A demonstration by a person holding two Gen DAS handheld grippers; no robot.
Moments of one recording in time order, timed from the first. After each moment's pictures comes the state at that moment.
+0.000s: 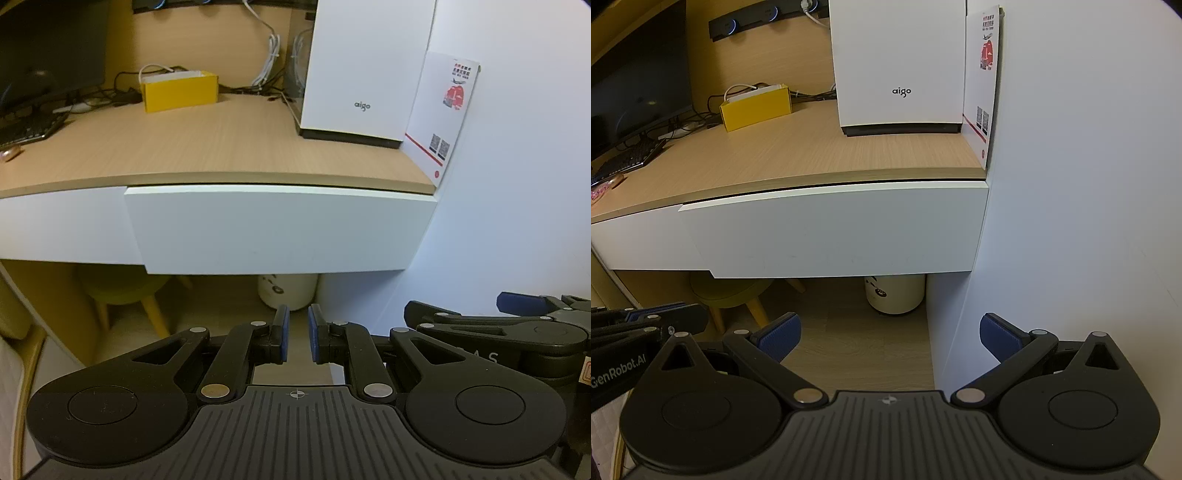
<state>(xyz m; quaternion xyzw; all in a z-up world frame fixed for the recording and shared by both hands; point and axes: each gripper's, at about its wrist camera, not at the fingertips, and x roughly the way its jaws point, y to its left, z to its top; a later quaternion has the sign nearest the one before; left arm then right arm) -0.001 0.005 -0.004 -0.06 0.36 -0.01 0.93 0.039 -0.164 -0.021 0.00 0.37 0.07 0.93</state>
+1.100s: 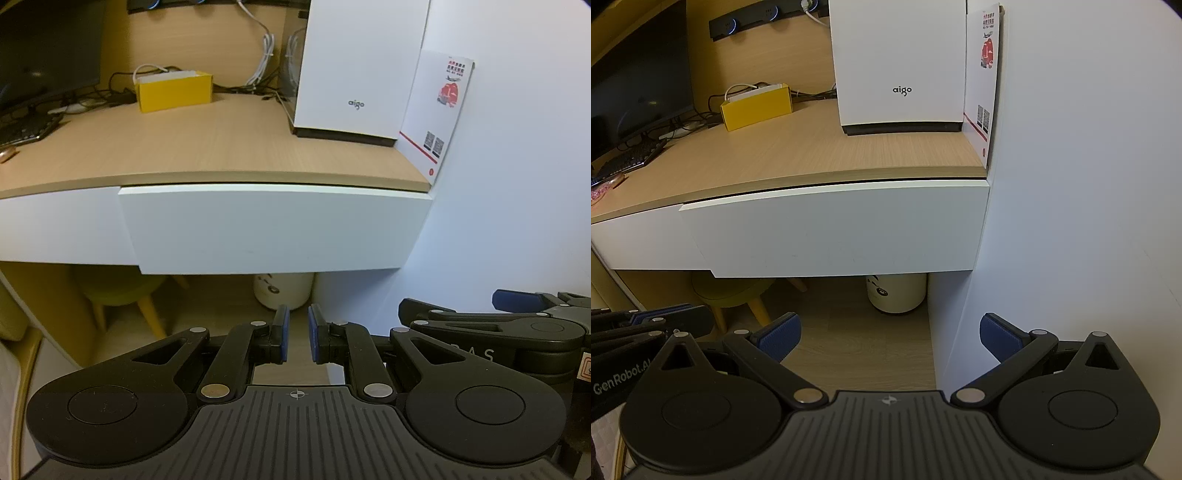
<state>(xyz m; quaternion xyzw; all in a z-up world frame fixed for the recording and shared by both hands) 0.000 -0.002 -0.005 -0.05 0.36 -0.02 0.93 0.042 -0.165 -0.022 0.00 0.37 0.07 0.93</state>
